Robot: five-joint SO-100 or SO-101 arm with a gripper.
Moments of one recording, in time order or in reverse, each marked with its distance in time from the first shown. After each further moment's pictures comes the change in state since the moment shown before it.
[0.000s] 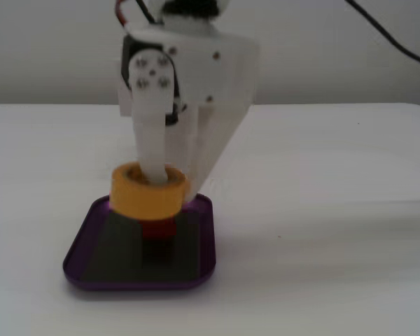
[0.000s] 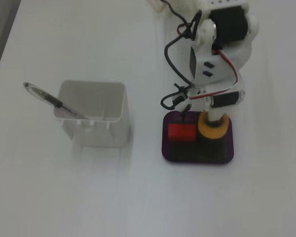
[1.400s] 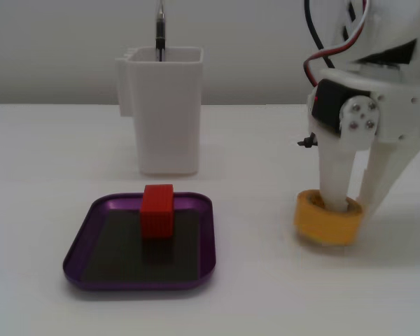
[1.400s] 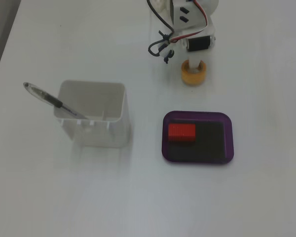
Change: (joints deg) arm -0.1 56.3 98.0 -36.0 2.6
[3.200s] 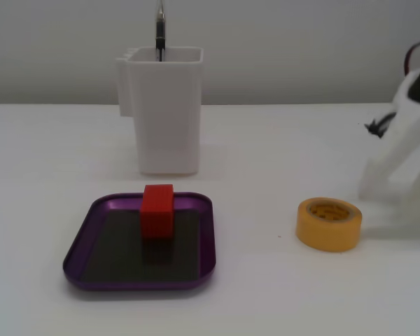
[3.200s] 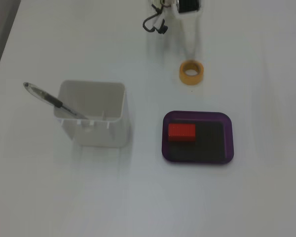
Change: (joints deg) arm 0.7 84.5 45.1 13.9 0.0
